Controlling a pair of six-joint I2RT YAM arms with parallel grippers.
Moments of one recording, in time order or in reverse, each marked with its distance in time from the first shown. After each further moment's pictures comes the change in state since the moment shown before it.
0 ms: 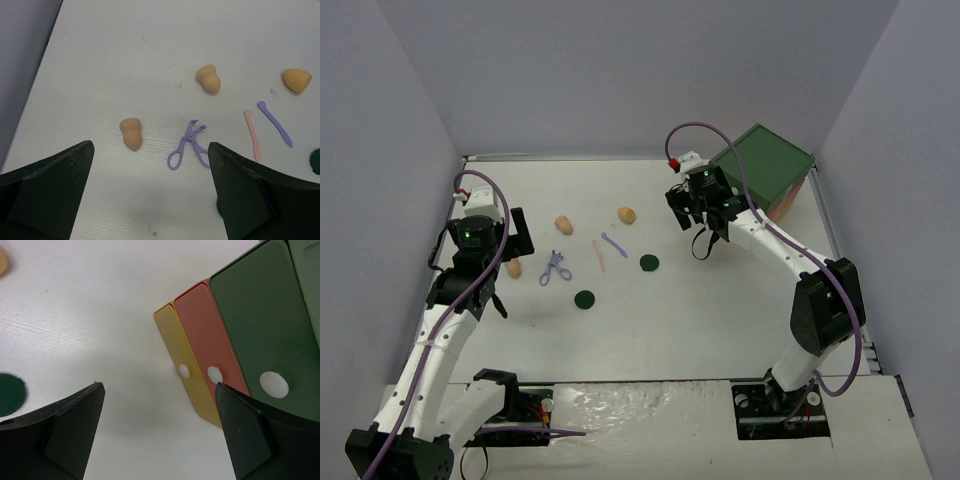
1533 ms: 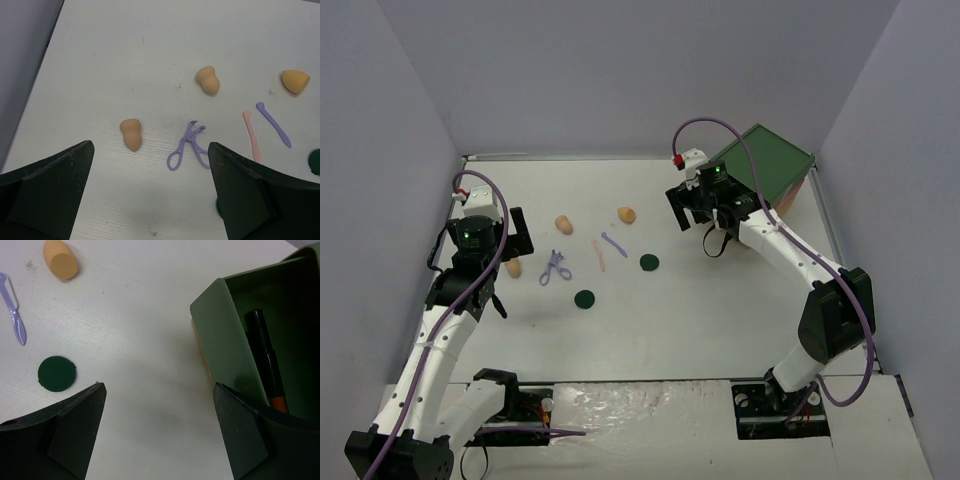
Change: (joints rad) left arm 0.000 -0.008 0.000 0.000 0.000 0.000; right arm -0.026 -0.065 0.006 -0.052 -0.225 0.030
